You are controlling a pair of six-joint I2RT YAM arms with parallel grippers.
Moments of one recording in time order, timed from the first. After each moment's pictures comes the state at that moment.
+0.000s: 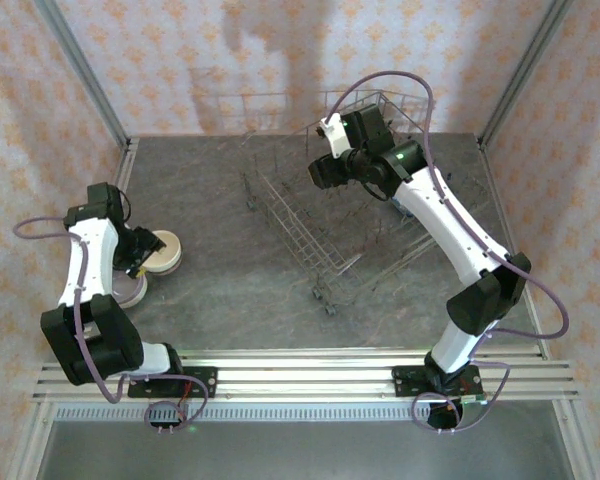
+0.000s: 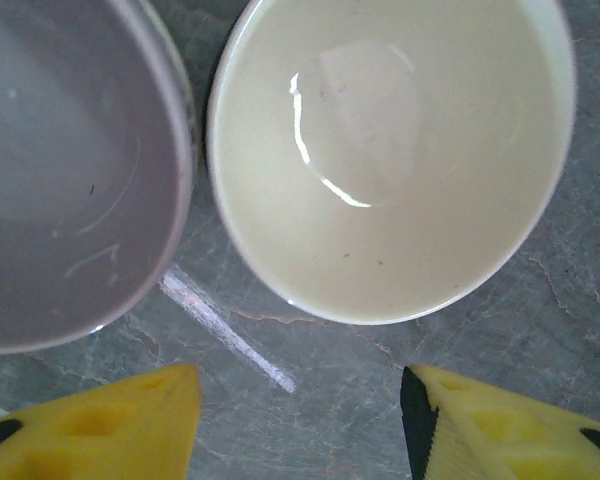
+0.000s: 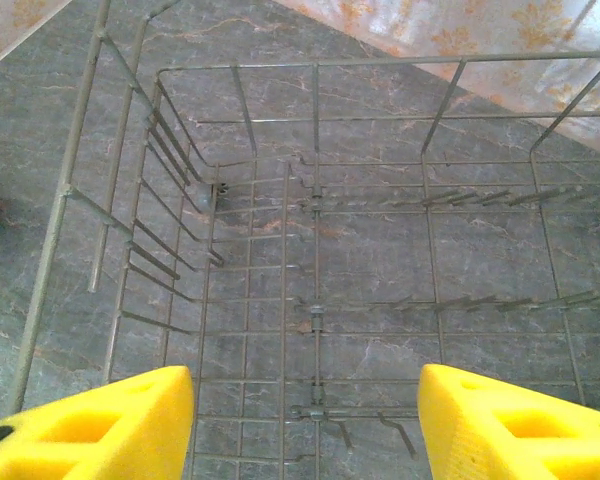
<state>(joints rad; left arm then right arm) 0.40 1.35 1.10 -1.17 0.14 -0.63 0.55 1.69 1.86 -0.91 -0.08 -0.03</state>
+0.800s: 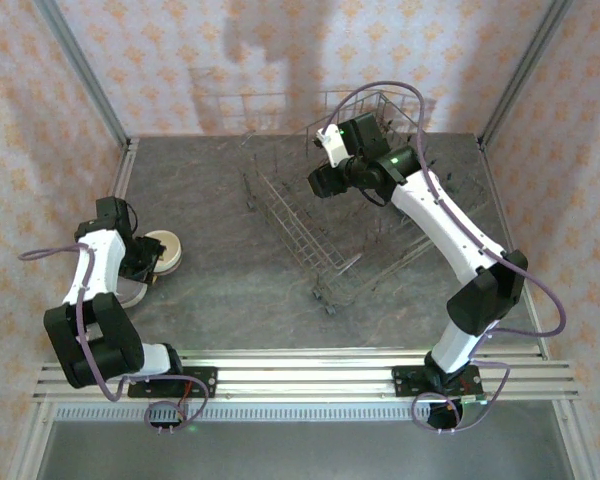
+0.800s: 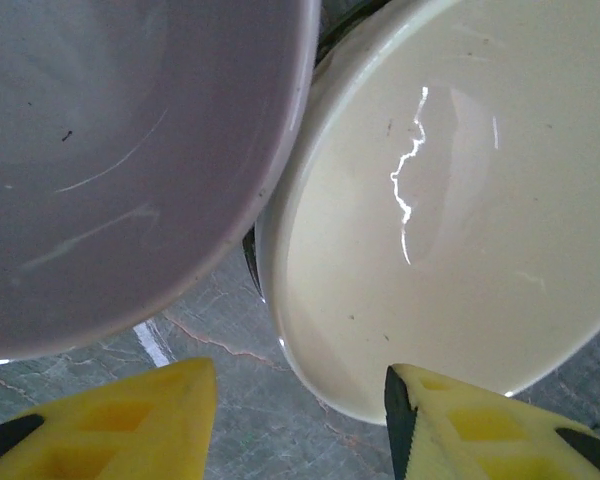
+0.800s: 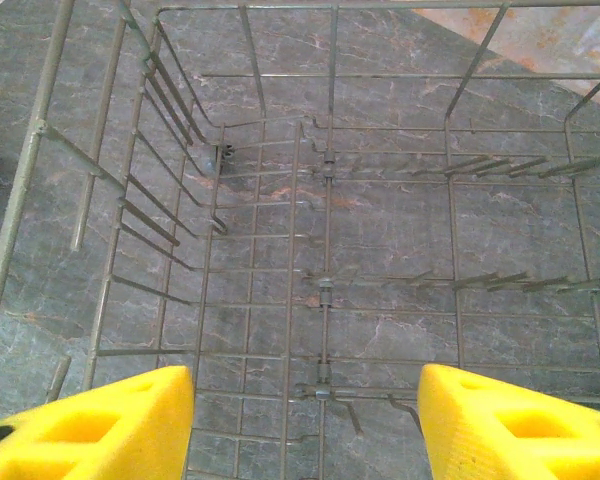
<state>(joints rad) 0.40 1.36 0.97 -1.01 0.16 -0.99 0.55 1.69 1.79 -0.89 -0.10 -0.05</state>
